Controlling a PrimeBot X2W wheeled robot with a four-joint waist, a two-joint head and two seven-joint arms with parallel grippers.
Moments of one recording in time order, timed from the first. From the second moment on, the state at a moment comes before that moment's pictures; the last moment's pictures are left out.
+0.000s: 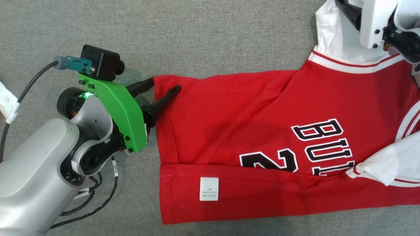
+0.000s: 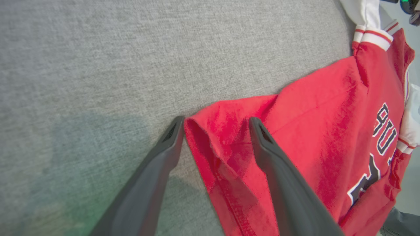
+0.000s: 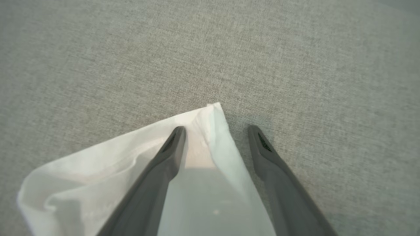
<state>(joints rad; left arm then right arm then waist) -0.78 0.61 -0.82 -0.05 -1.16 0.11 0.44 -1.06 -0.50 0.45 0.45 0.62 0.13 0.69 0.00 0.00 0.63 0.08</state>
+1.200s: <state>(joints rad) -0.24 0.75 -0.75 -0.31 -1.25 0.23 0.13 -0.31 -0.73 0.29 0.03 1.01 0.13 0.25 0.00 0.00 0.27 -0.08</state>
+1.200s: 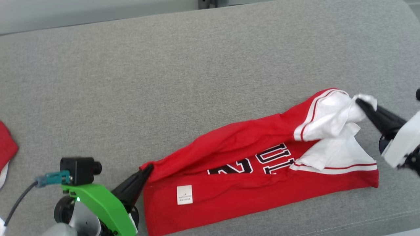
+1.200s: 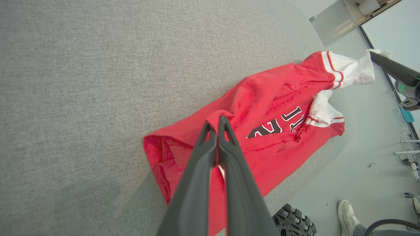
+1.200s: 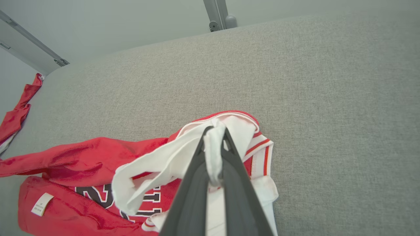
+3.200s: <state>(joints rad) 0.15 0.14 -0.22 0.01 -0.41 0.09 -0.26 -0.36 -0.33 0.10 0.57 0.68 0.13 0.40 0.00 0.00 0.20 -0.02</state>
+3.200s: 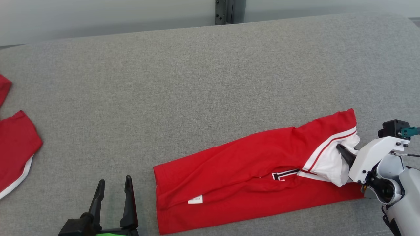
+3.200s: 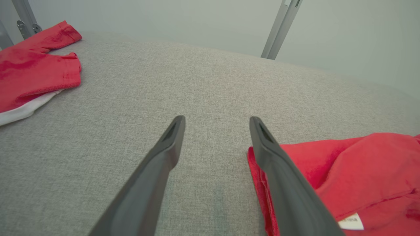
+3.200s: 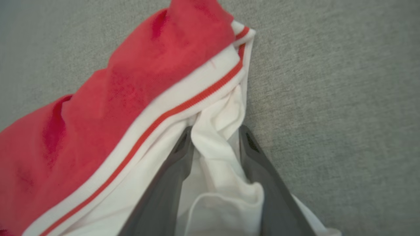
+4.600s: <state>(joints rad) 0.19 0.05 -0.16 0.13 -0.36 0.00 -0.26 -0.22 -0.07 0.27 0.30 0.63 0.13 0.37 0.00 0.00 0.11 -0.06</state>
